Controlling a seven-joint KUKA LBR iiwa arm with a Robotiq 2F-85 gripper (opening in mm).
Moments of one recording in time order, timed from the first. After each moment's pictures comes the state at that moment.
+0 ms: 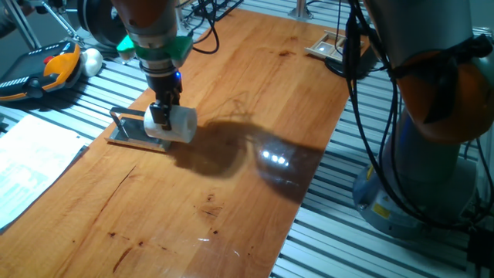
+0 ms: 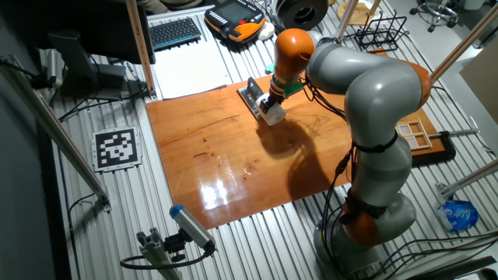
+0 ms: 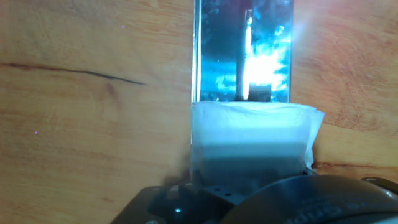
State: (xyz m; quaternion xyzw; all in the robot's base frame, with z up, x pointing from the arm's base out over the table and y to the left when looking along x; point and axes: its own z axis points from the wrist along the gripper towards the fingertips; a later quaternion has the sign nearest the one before) arm 0.578 0.072 0.105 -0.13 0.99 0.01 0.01
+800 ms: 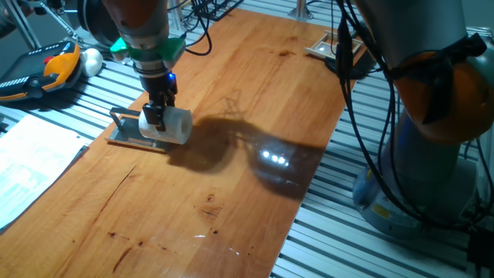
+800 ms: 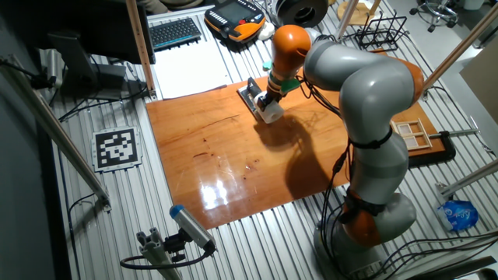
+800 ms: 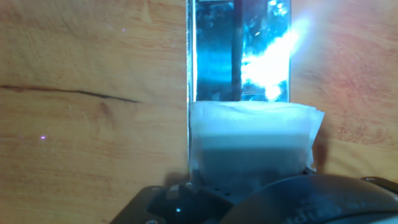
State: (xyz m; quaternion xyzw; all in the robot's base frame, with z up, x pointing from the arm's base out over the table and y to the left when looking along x) arm 0.595 0.074 0.097 -0.11 0.99 0.02 0.00
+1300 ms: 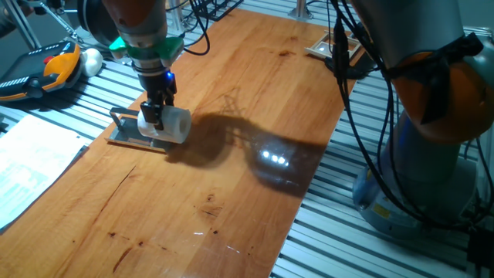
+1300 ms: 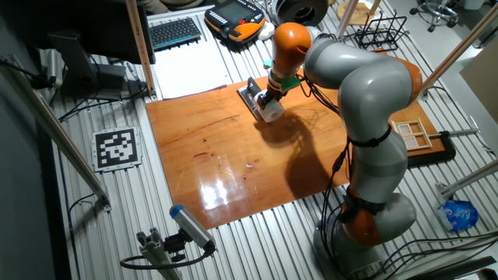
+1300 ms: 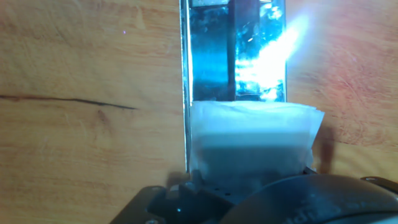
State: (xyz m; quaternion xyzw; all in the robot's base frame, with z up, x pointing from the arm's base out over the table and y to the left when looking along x) arm 0.598 0.074 0.095 -0.10 1.00 0.02 -0.01
